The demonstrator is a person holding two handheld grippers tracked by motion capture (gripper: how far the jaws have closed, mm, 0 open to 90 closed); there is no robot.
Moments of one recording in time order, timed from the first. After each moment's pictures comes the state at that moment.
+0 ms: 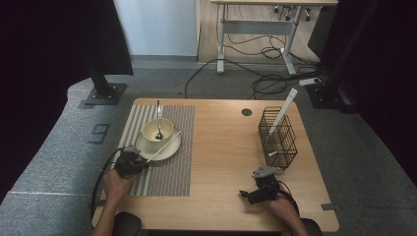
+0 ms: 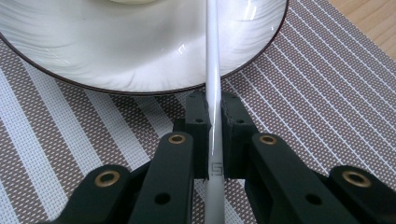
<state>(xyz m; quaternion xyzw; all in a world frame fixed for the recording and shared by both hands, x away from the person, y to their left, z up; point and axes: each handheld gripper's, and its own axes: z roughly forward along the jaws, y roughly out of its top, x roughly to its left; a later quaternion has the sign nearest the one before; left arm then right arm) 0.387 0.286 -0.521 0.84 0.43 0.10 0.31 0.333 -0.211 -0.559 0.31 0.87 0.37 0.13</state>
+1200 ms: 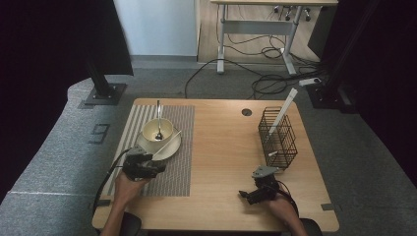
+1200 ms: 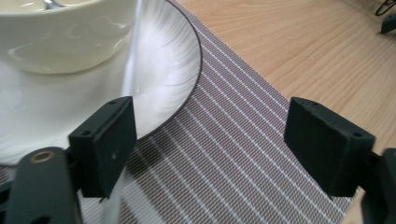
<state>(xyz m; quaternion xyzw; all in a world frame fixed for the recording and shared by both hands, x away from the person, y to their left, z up) 0.373 0.251 -0.514 0.81 0.40 0.10 0.42 0.333 -0.209 -0.559 0.31 0.87 0.36 0.13</state>
